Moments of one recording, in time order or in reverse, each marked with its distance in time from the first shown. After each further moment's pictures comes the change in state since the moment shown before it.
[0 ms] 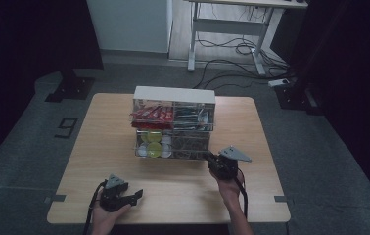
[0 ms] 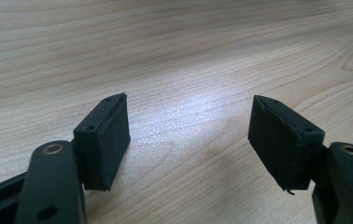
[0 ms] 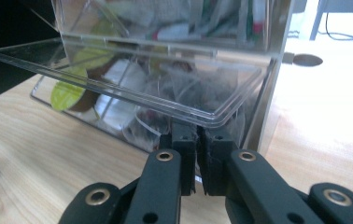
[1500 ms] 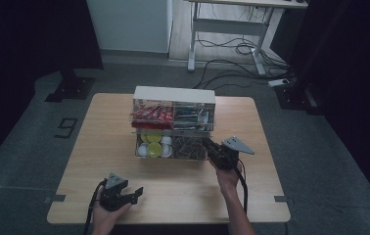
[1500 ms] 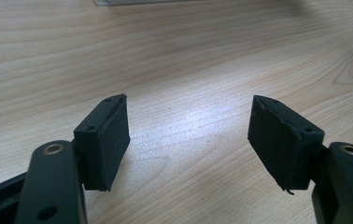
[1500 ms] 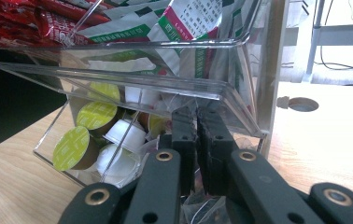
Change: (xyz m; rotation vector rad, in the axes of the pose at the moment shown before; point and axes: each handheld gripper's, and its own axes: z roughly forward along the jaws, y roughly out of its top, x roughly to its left) left arm -0.008 0.009 -0.009 -0.052 0.028 0.021; right arm -0.005 0.025 0.008 -0.131 0.007 0.030
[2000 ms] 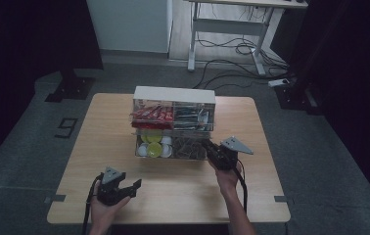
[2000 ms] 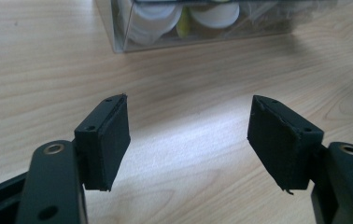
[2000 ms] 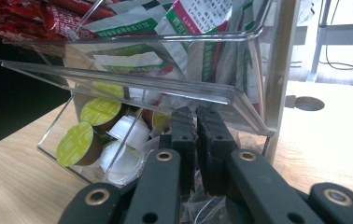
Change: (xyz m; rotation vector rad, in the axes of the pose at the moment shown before) left arm -0.005 0.025 -0.012 -0.069 0.036 -0.001; right arm 0.001 -0.001 0.001 0.010 0.019 -0.008
